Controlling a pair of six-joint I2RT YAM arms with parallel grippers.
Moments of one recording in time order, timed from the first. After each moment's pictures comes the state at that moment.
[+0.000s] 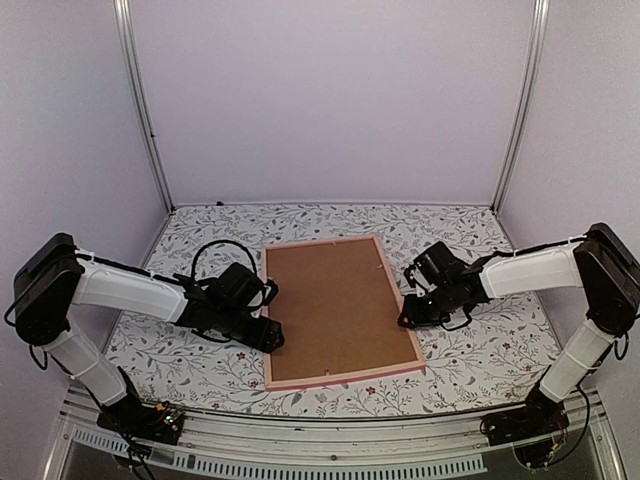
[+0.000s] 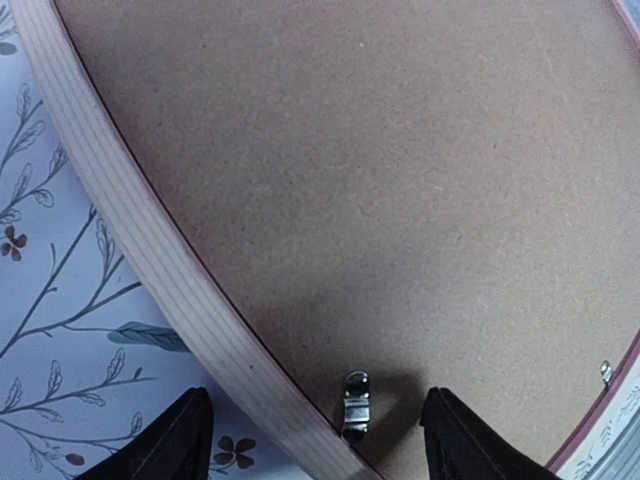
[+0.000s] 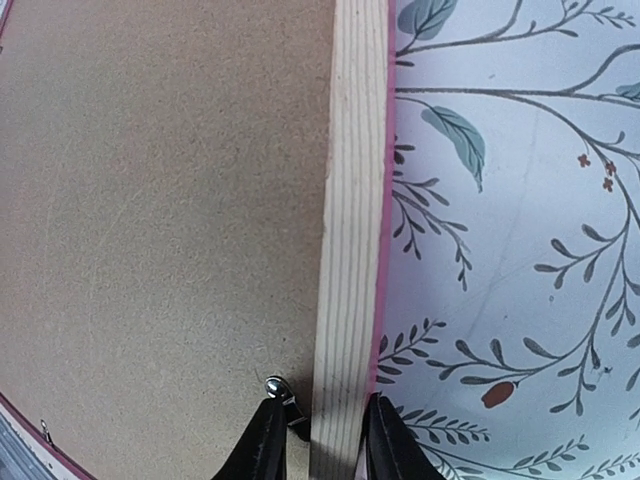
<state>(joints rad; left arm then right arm) -0.83 1.58 0.71 -0.19 0.01 -0.44 0.68 1.65 0.83 -0.29 -0.09 0.50</state>
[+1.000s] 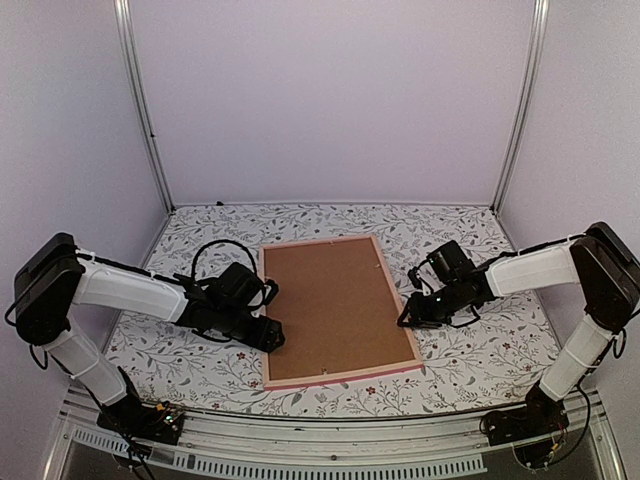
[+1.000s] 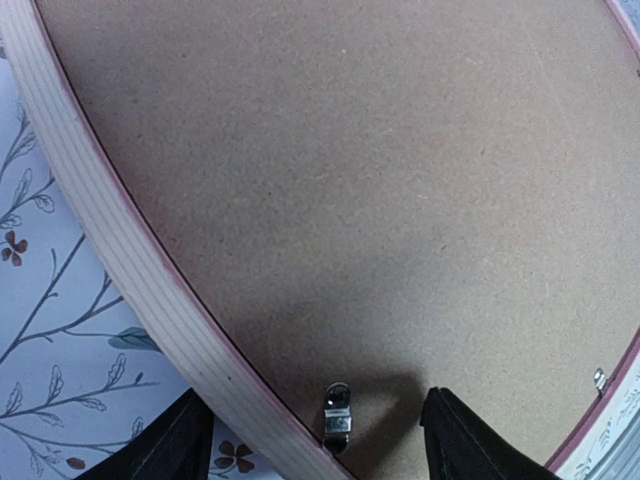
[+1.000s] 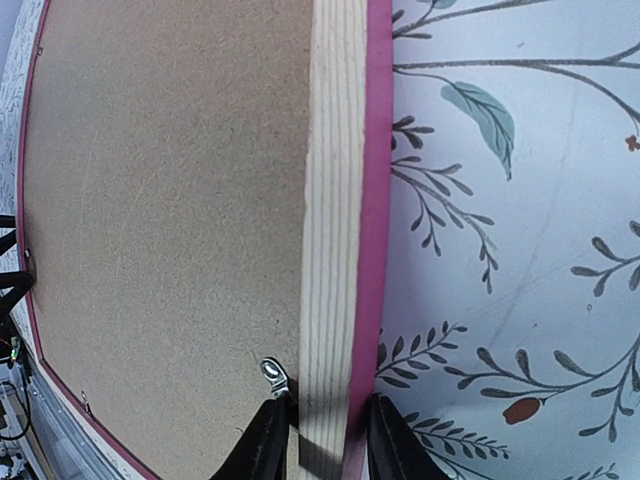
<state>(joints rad) -0.83 1.58 0.71 -0.18 0.01 -0.44 0.57 1.66 0.78 -0.20 -0.32 0.49</state>
